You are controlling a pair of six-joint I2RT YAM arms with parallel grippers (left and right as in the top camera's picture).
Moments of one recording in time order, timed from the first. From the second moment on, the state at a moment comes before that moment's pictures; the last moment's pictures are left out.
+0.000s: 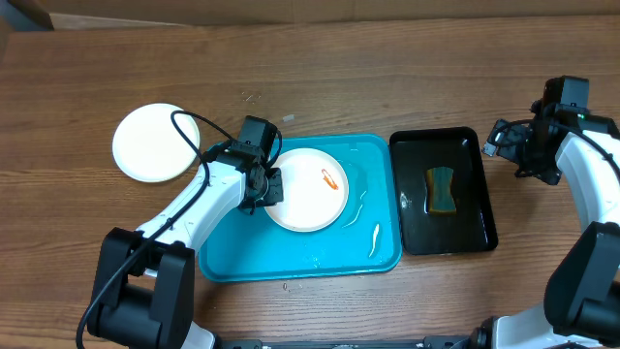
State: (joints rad) left arm -0.31 1.70 1.04 -0.71 -0.01 -0.41; right arm -0.24 1.72 1.25 -0.82 -0.02 0.25
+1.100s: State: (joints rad) left arm -0.31 1.70 1.03 -0.68 -0.05 -0.41; right arm 0.07 1.72 1.06 -0.80 -0.12 0.23
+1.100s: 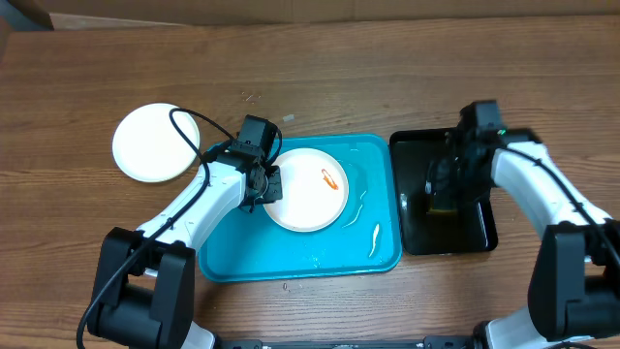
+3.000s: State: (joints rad) left arm -0.31 1.73 1.03 -0.68 -0.03 -0.41; right arm 0.13 1.71 0.97 -0.79 -0.03 0.30
